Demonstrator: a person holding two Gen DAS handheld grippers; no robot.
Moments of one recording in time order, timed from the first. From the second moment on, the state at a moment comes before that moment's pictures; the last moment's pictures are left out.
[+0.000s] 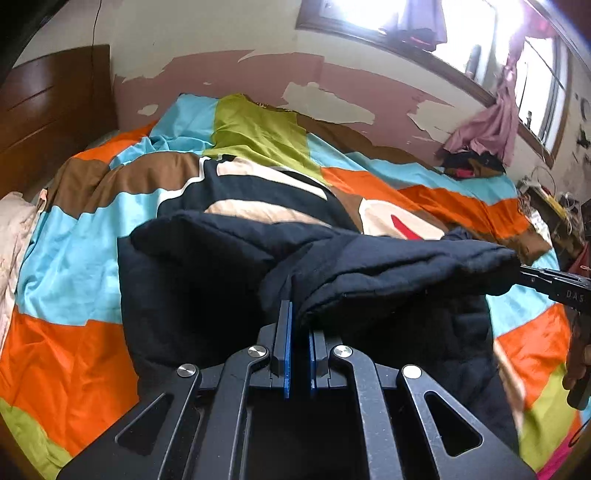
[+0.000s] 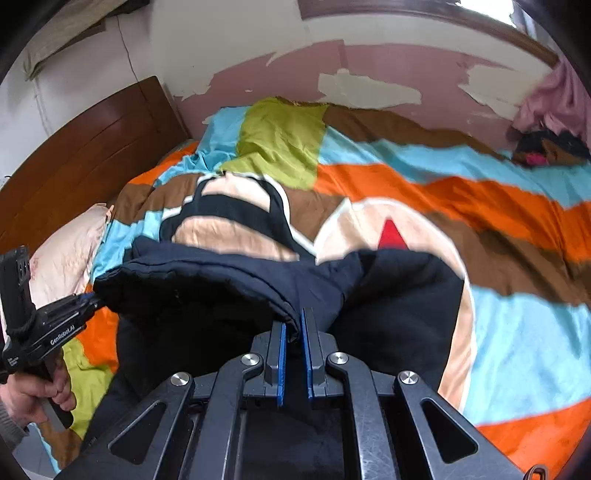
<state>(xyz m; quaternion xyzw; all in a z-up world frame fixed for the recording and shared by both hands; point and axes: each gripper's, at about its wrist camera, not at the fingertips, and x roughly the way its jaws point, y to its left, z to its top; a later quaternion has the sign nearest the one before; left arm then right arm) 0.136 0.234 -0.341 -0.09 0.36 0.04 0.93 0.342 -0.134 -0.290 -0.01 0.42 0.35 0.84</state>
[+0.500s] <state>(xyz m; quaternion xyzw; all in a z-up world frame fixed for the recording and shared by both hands) 0.108 0.221 -0.407 -0.03 0.33 0.02 0.94 0.304 -0.142 -0.373 0.00 0.38 0.33 0.86</state>
